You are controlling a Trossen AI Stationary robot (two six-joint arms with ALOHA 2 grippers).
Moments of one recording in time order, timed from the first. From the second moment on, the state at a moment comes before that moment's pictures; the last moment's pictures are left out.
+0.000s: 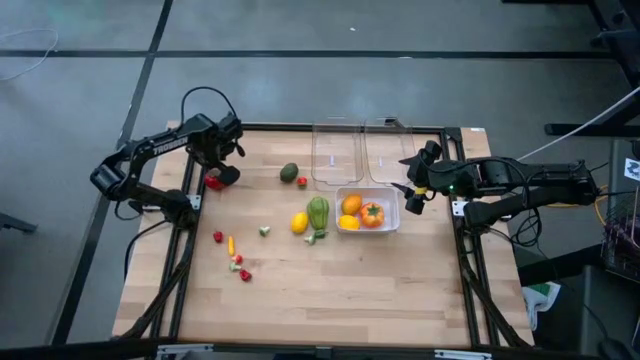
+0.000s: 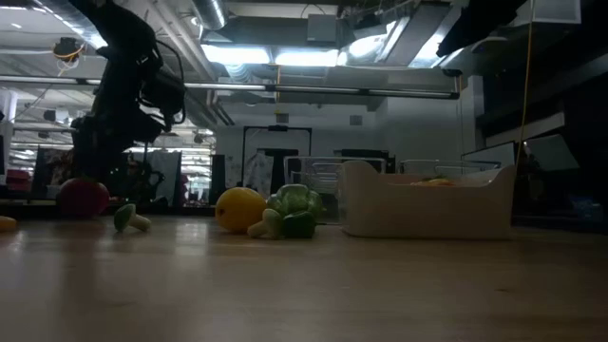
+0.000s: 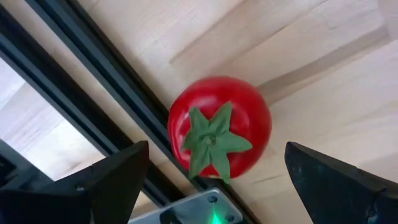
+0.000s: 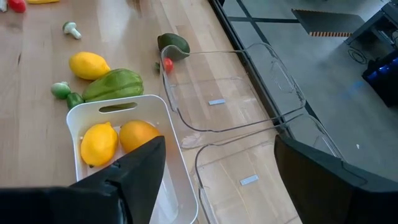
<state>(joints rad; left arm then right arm) 0.91 1.34 0.85 -1.20 -0.16 -0.07 0.07 0.95 1.05 -0.81 0.48 0.05</state>
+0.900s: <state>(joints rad) 0.91 1.35 0.74 -1.03 -0.16 -0.10 0.07 0.95 1.05 -0.81 0.48 0.05</state>
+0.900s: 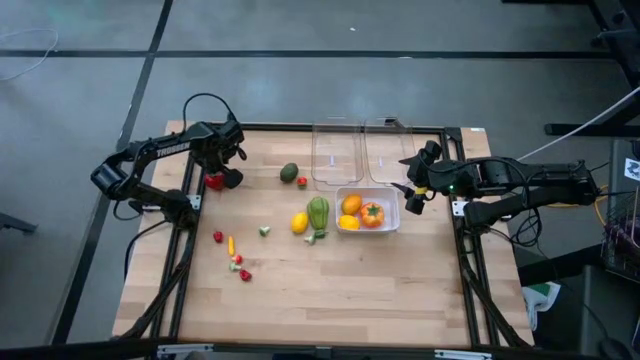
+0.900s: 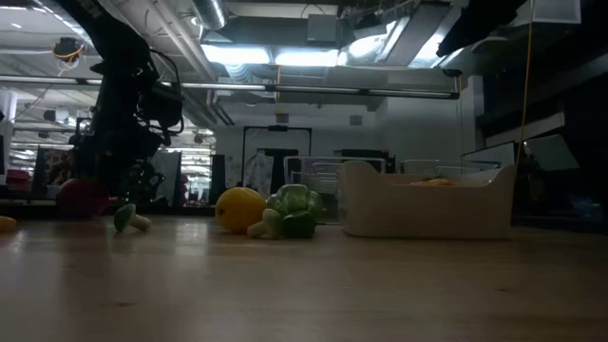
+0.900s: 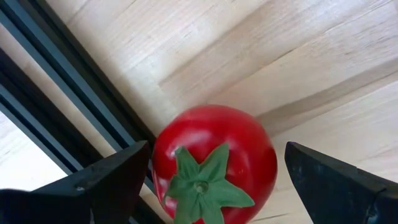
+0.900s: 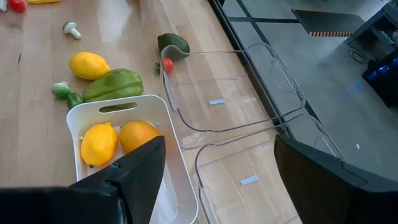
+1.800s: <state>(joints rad) 0.91 1.35 0.74 -1.03 -0.16 -0.10 0.07 0.95 1.05 -0.81 0.48 0.05</state>
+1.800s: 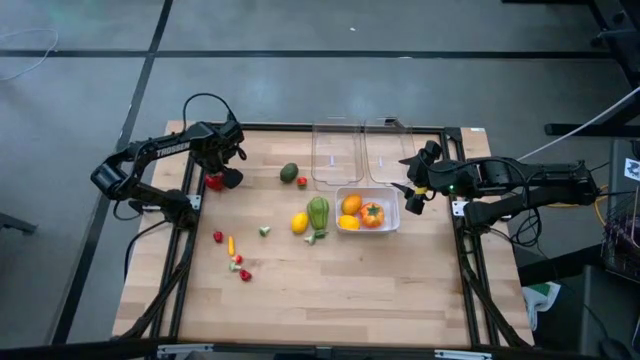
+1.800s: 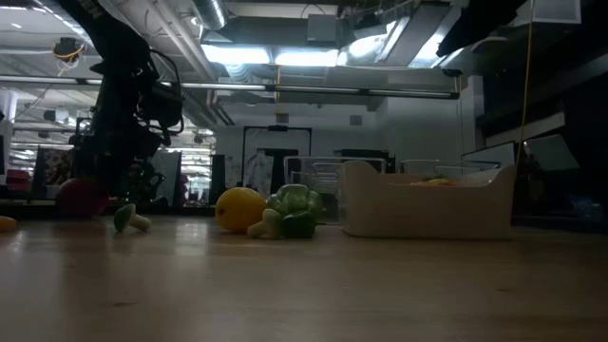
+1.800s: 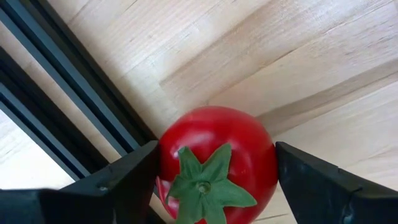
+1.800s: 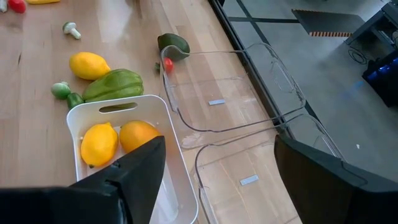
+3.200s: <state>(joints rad) 0.46 1.35 0.86 -0.67 0.25 -0.55 0.07 0.95 1.05 -0.81 0.48 0.05</state>
